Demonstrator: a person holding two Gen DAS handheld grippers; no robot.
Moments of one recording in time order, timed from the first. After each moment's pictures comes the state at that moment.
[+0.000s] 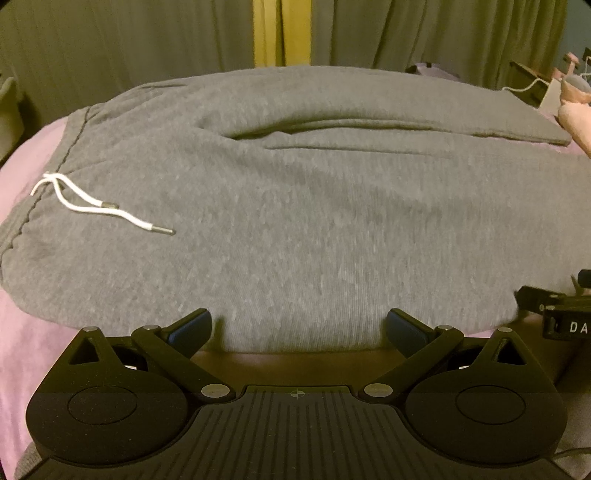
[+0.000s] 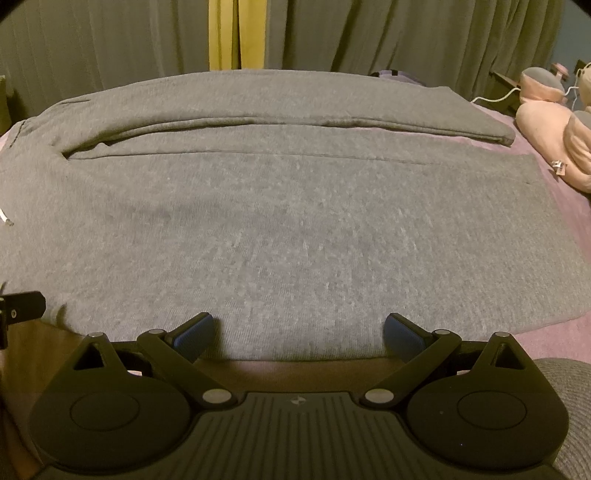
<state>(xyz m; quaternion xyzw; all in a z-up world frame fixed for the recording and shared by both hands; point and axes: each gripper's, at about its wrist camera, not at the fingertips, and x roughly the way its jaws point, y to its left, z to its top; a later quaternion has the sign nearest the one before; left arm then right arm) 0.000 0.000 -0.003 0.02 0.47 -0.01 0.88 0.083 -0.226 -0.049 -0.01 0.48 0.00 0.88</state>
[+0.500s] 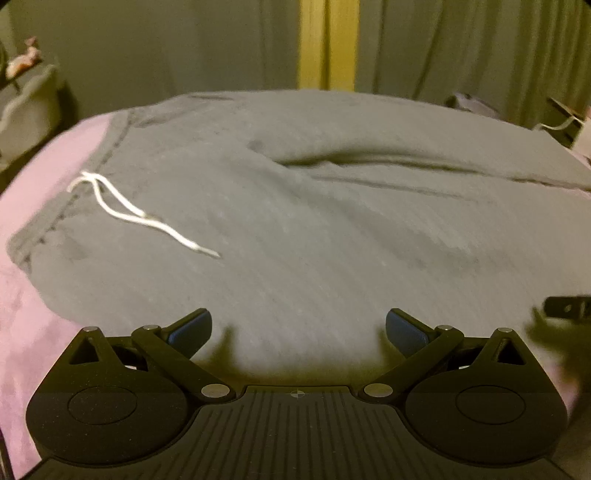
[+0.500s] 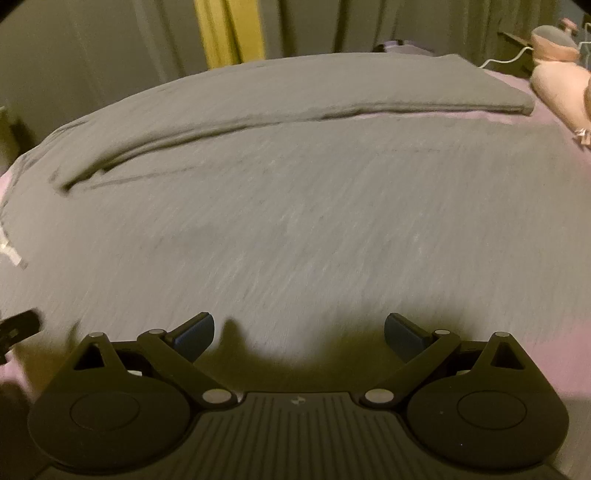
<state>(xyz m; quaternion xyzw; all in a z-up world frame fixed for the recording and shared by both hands) 0.014 0.020 0.010 0.00 0.44 0.06 0.90 0.137 -0.256 -0.048 0.06 0.51 0.01 0.86</state>
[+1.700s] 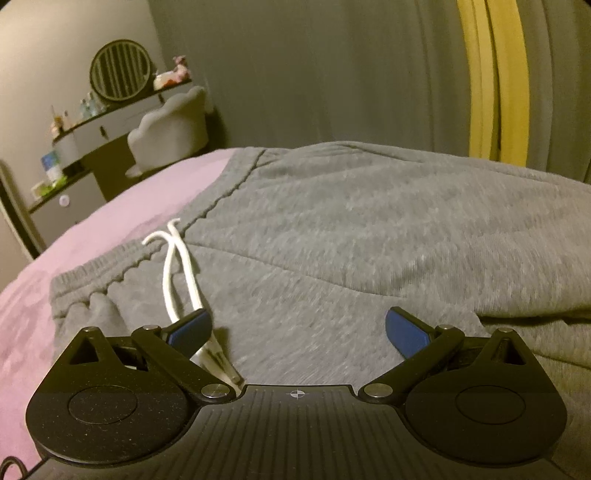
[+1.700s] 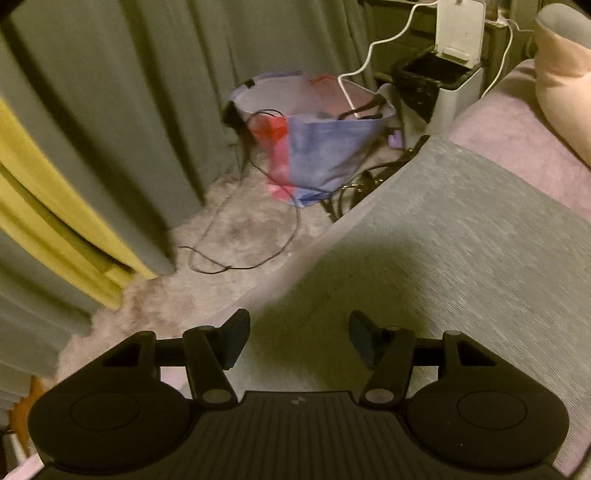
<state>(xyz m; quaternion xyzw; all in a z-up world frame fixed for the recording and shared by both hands) 0.143 0.084 -0.043 0.00 0.33 0.33 0.89 0.543 -0.360 -0.069 0.25 0.47 -0.22 0.82</state>
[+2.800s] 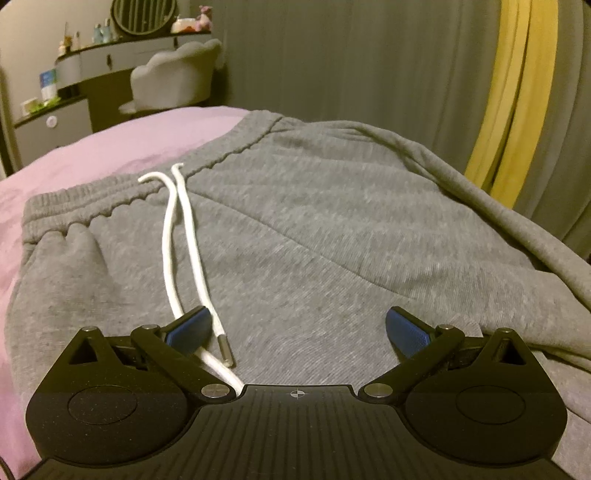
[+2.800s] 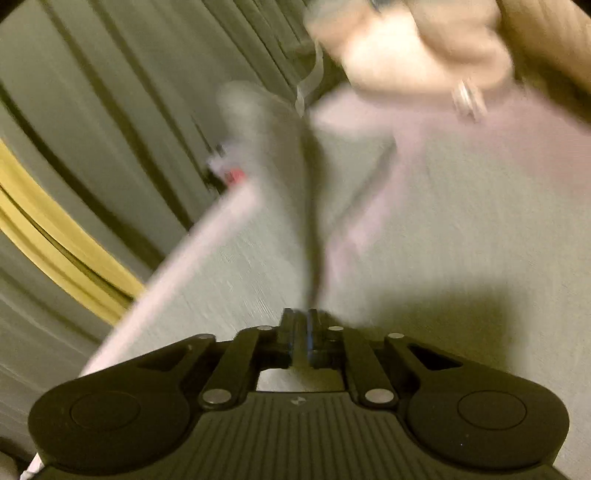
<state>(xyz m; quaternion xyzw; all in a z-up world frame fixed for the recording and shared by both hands) 0.124 0.110 -0.043 -0.14 0.32 0.31 0.89 0.249 -0.429 -0.042 0.33 0.29 -0.23 0.87</state>
